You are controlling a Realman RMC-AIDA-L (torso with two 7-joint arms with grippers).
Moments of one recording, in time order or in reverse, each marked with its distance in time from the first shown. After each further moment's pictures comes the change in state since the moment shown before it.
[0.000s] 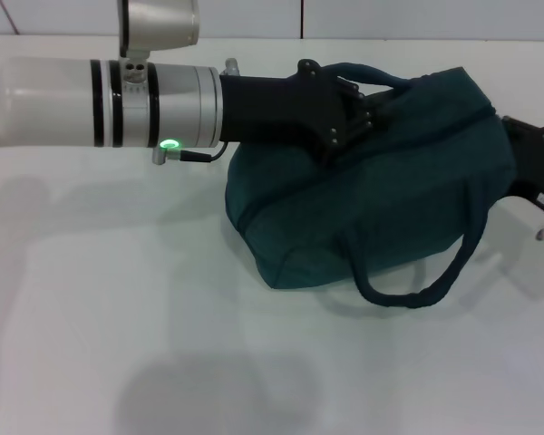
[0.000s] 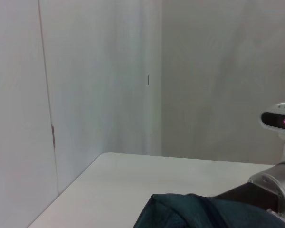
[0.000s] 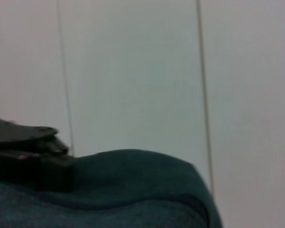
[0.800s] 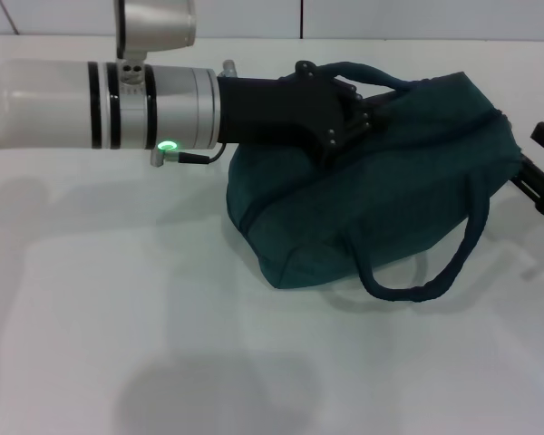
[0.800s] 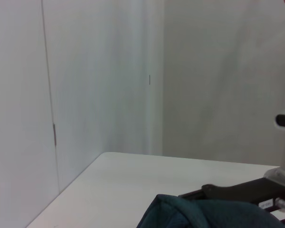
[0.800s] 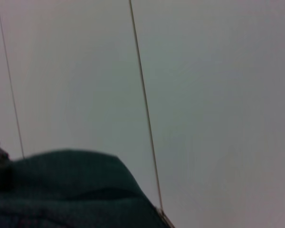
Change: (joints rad) left arm 0.006 0.000 0.000 0.003 -0.001 0.001 -0.007; right arm -0.057 -0.009 0.119 0.096 0.008 -0.076 0.011
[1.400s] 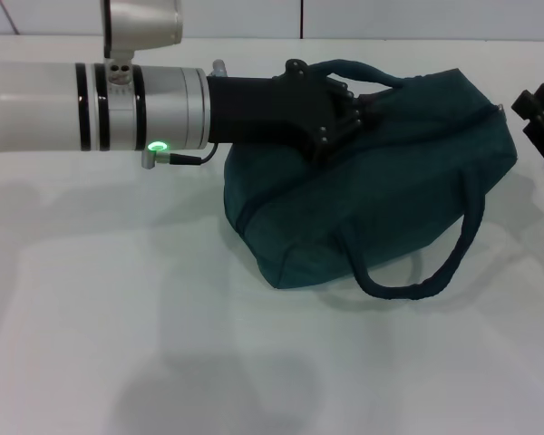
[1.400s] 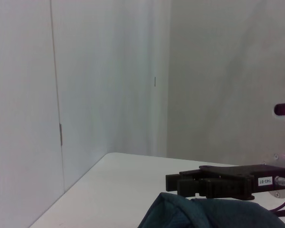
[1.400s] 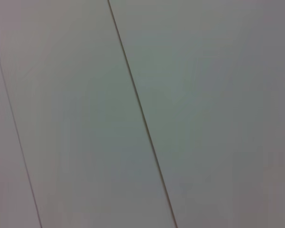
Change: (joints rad) left arm 0.037 -0.001 0.000 0.049 0.003 0.002 -0.033; right arm 0.026 0.005 0.003 0.007 0.070 -0.118 0.127
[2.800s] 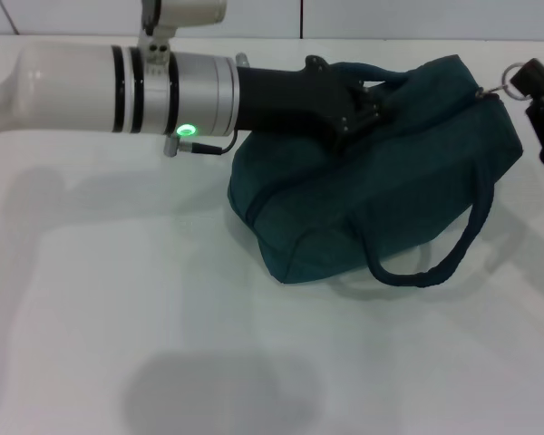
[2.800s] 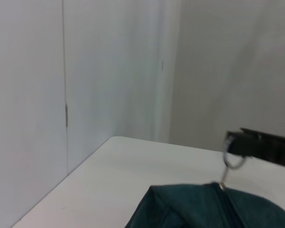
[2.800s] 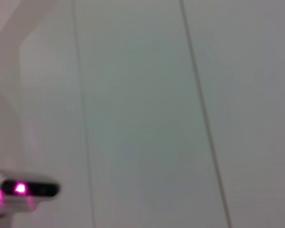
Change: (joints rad) left arm -0.097 0.003 0.012 -0.087 0.035 -0.066 -0.061; right arm -0.003 0.011 0.002 -0.048 -0.035 -0.179 -0.075
